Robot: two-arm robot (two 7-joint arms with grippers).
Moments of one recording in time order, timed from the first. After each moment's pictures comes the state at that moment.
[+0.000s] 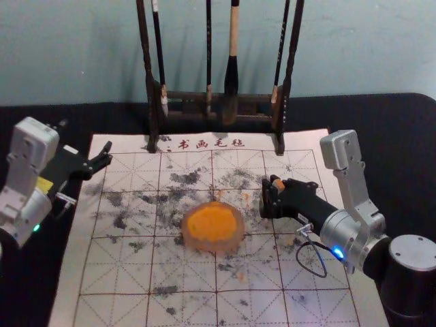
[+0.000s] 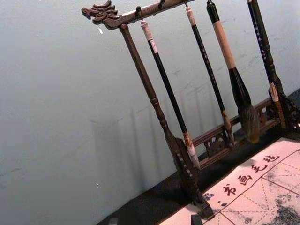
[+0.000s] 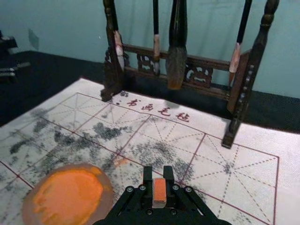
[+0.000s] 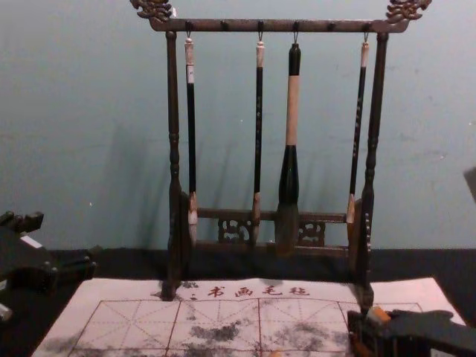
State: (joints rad) left arm -0.20 0.60 0.45 -1.41 -0.25 -0.12 0.03; right arm 0.10 0.34 -0.39 -1.53 0.35 0.21 0.18
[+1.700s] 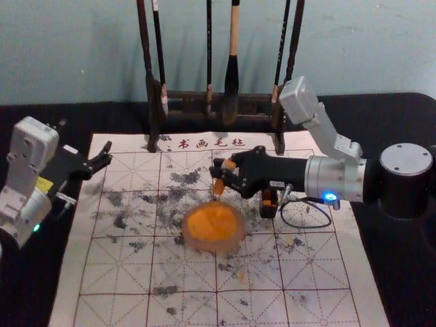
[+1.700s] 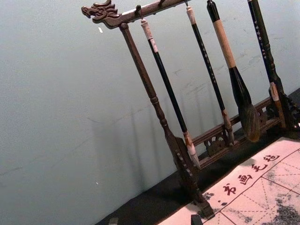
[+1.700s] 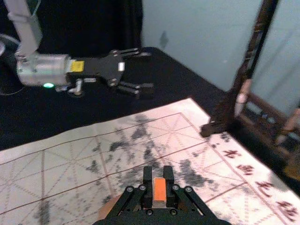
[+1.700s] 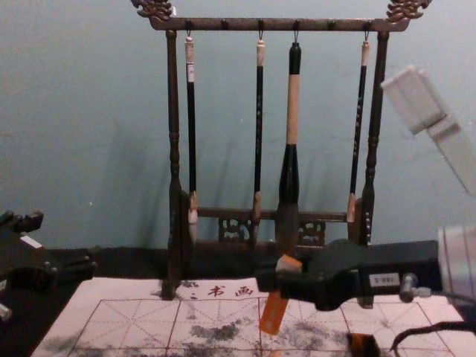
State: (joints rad) left arm -0.20 0.60 0.45 -1.41 -0.25 -0.12 0.03; right arm 0.50 0.42 -0.59 -1.28 0.40 0.17 0.78
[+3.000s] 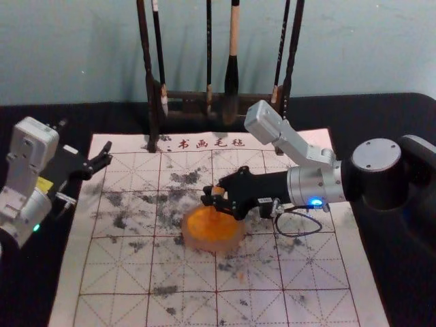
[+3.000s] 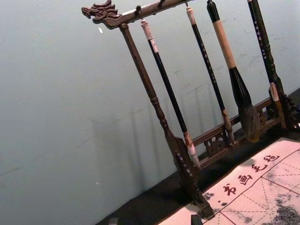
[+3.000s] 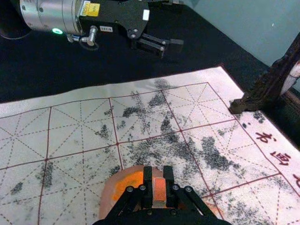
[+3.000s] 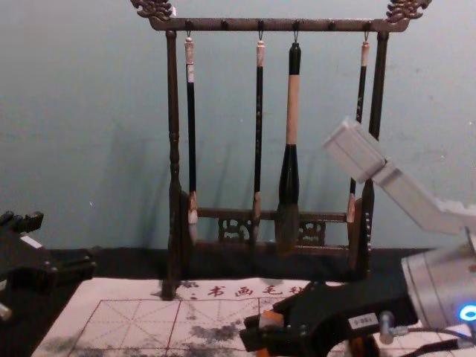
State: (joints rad) left arm -0.20 0.60 0.45 -1.41 -0.25 -0.12 0.03; right arm 0.64 0.40 -0.78 -1.13 0.35 0.15 0.84
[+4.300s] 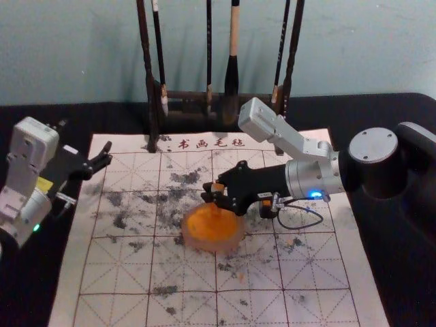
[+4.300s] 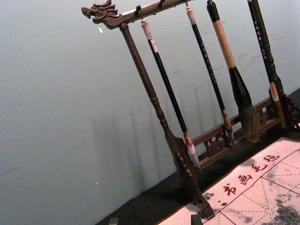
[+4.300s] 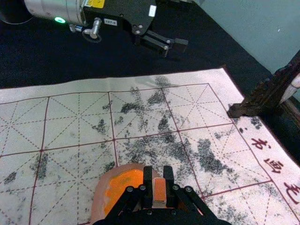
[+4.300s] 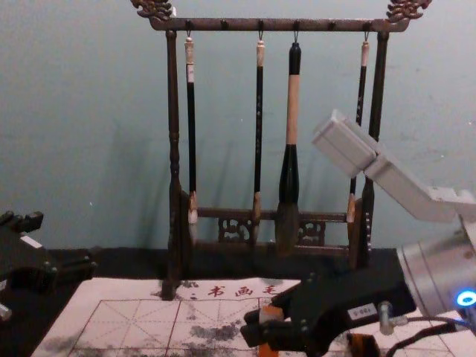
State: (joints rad) left arm -0.20 0.60 0.45 -1.41 -0.25 -0.12 0.03; right arm 0.69 0.40 -0.81 -1.11 0.30 0.13 0.86
